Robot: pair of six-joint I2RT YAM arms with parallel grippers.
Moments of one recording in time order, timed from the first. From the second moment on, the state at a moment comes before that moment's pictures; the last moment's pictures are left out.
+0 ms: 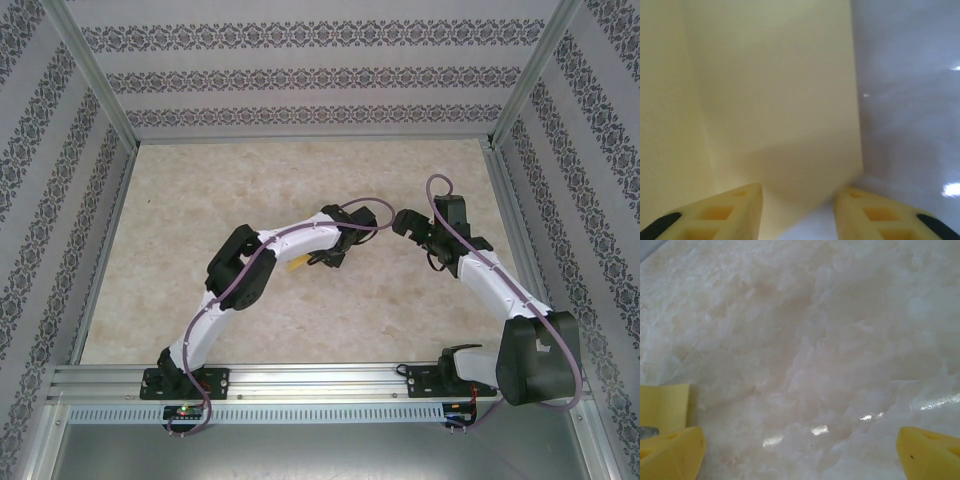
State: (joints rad) left arm -0.87 2.30 1.86 -1.08 -0.39 -0.48; right arm 0.13 1.25 0.73 -0.29 -0.07 0.53
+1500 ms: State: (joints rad) left arm -0.39 1.64 1.06 -0.37 0.36 -0.66; right arm 0.71 1.65 0.74 0.25 -0.29 1.17
